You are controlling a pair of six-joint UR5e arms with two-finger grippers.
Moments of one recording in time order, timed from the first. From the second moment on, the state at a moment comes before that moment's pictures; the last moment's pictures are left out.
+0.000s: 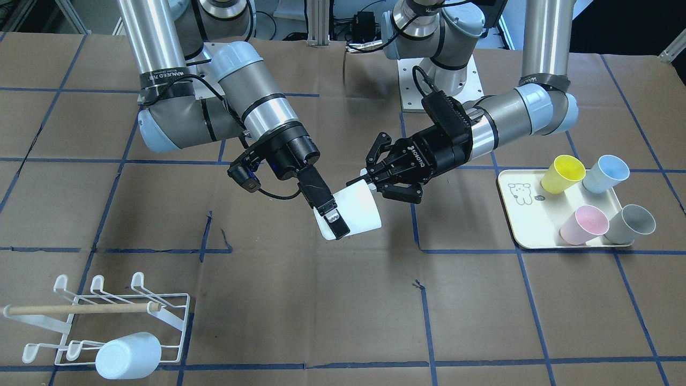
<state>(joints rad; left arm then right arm) -1.43 -1.88 -2.09 0.16 0.31 0.64 1.87 -1.15 1.91 -3.58 -1.29 1.72</state>
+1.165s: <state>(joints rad) -1.43 -1.88 -2.08 0.17 0.31 0.59 1.87 -1.15 1.90 -3.58 -1.29 1.71</state>
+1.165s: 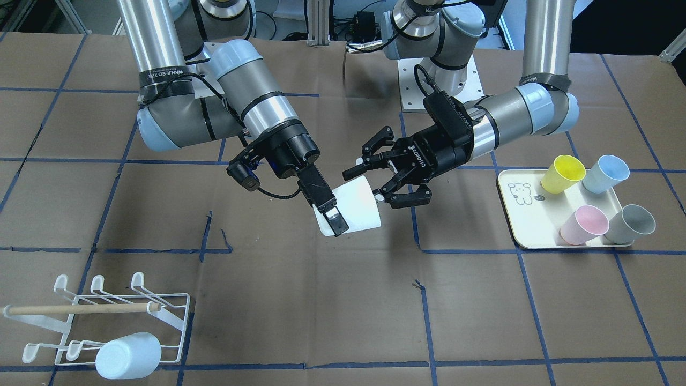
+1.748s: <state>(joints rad) -1.32 -1.89 -2.09 0.34 0.30 0.40 1.86 -1.15 1.90 -3.58 -1.29 1.71</state>
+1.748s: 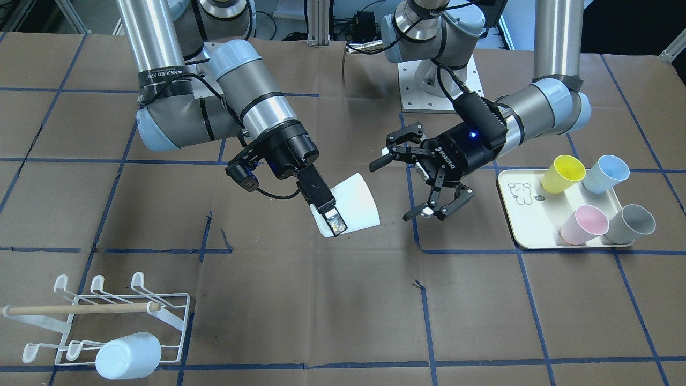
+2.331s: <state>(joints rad) -1.16 -1.93 -2.06 0.36 0.34 0.34 1.71 -1.16 1.89 -3.58 -1.20 1.50</state>
